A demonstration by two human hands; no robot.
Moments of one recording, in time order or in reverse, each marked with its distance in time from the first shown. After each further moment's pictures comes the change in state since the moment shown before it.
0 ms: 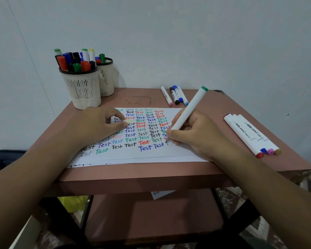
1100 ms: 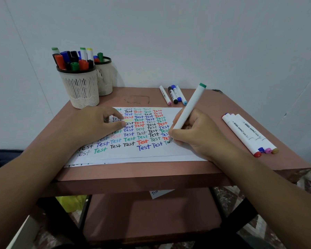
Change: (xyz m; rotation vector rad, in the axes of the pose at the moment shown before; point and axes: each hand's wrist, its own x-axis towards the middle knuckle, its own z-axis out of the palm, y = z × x) left_hand -0.005 0.005 -0.004 0.000 -0.002 -0.022; right_hand -0.002 0.000 -0.001 -0.083 0.045 -0.017
